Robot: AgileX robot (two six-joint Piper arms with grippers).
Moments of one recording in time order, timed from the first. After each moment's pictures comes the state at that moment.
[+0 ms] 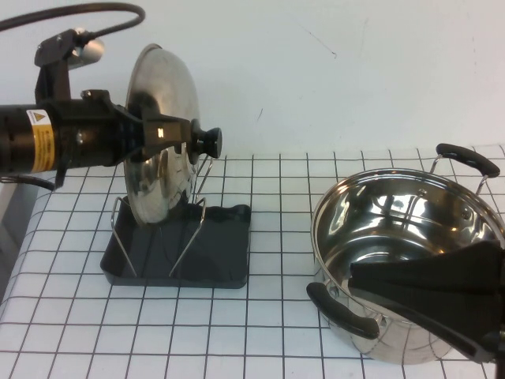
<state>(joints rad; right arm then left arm) 0.78 0.88 -0.73 -1.76 -0.45 1.34 -0.13 1.52 -1.12 1.78 -0.78 -2.05</state>
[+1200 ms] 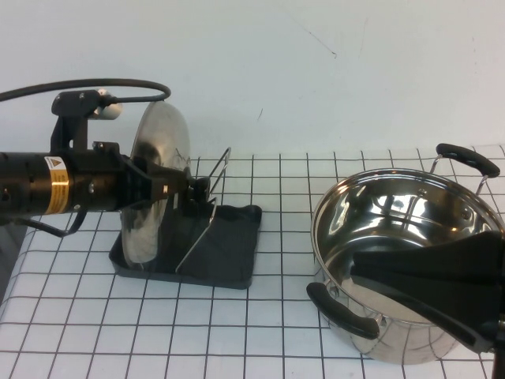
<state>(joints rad) 0.78 0.88 -0.73 -1.76 -0.41 1.34 -0.13 1.58 -1.00 1.78 -0.70 -1.89</state>
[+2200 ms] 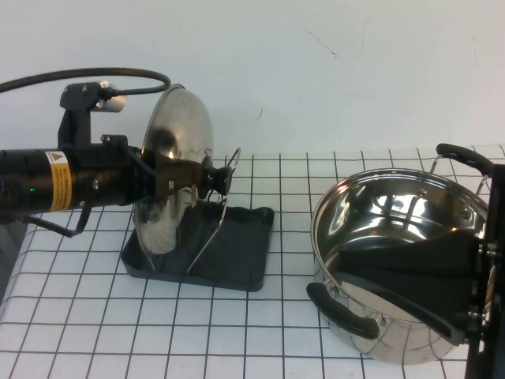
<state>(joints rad) 0.78 0.92 -0.73 -1.76 -0.39 1.34 -0.14 1.58 -1.00 1.66 -0.81 -1.78</state>
